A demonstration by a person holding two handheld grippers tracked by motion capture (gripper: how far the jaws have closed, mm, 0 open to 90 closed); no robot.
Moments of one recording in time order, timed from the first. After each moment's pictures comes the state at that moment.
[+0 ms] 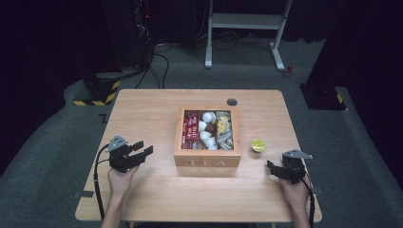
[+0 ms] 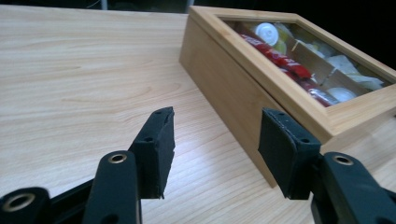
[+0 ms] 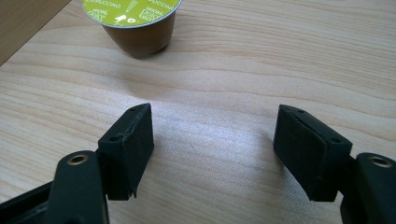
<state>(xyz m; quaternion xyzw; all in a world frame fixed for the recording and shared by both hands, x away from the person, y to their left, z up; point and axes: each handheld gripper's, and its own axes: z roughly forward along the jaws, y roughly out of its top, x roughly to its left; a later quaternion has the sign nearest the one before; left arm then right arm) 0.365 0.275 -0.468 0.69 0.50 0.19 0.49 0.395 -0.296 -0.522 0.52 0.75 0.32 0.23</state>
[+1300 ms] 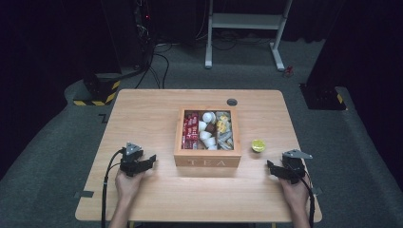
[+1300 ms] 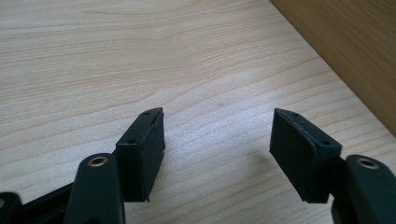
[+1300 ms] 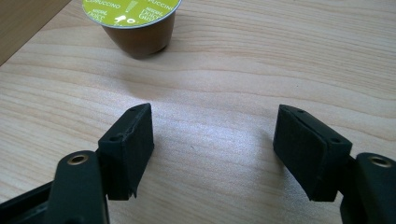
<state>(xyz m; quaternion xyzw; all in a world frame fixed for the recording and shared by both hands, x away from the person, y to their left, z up) 0.384 0.258 -0.528 0.73 0.54 0.22 0.36 0.395 -0.296 -0.522 0.53 0.75 0.32 0.23</state>
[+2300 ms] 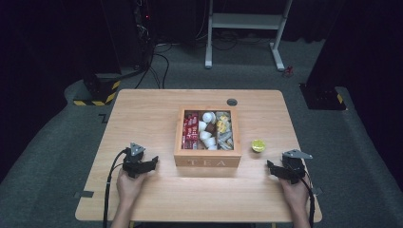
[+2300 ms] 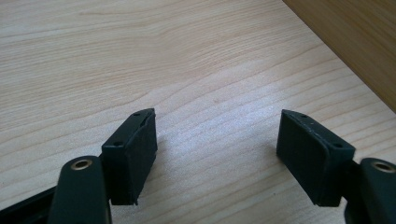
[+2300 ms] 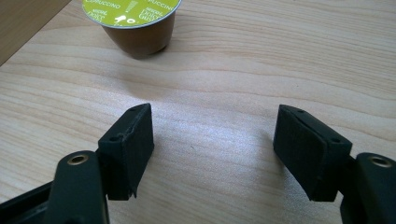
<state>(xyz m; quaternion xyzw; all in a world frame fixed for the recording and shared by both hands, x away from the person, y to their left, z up) 0.385 0.249 -0.528 0.75 0.52 0.24 0.33 0.395 -0.296 -0.522 0.53 0.75 0.32 0.23</state>
